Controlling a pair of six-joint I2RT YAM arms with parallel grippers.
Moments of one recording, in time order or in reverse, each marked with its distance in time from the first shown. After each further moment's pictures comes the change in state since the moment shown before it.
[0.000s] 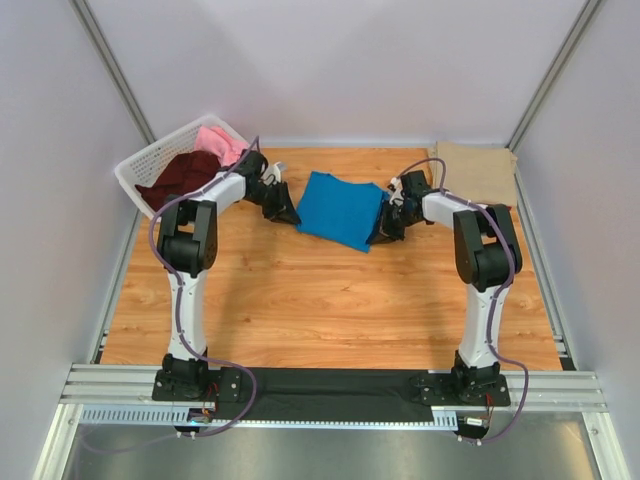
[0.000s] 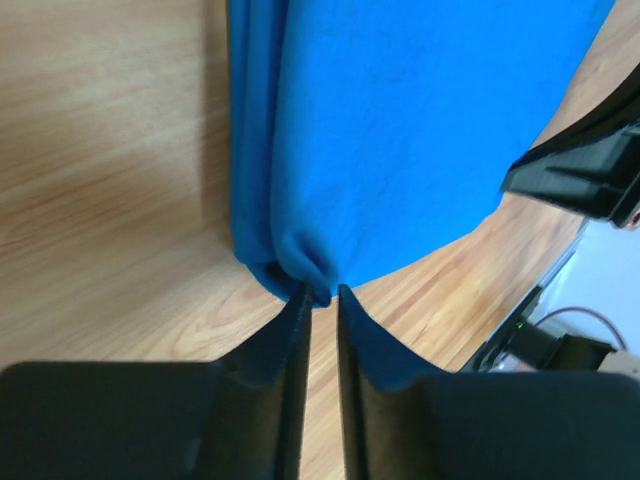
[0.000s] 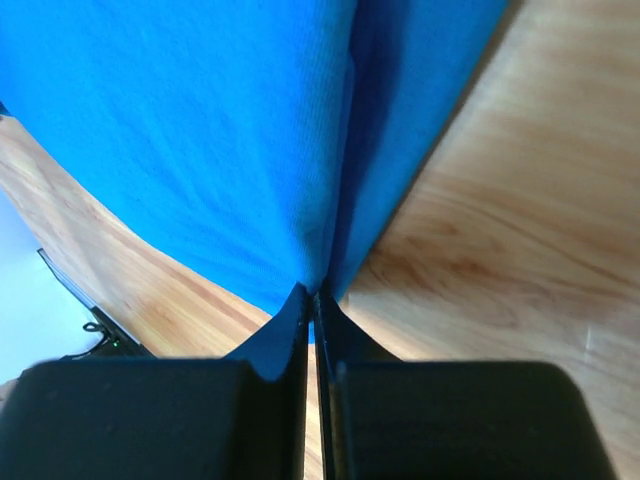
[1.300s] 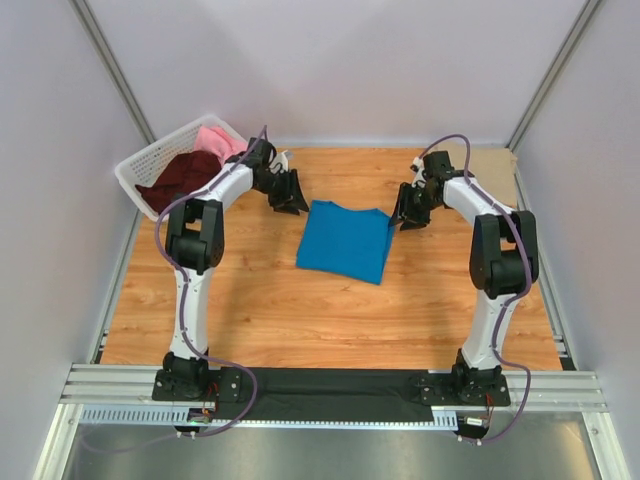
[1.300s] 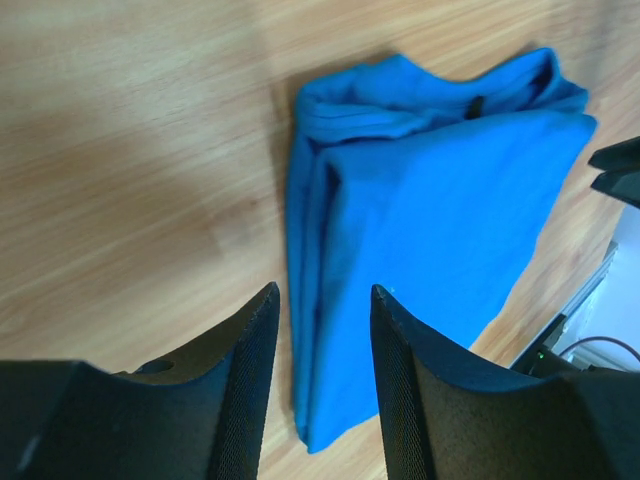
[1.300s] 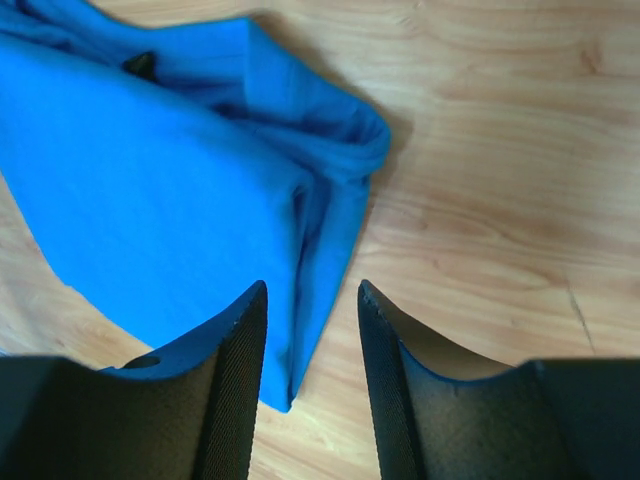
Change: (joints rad) left arm -0.040 0.047 0.174 -0.052 -0.076 0.011; right arm -0.088 -0.124 0.098 -0.209 0.195 -0.161
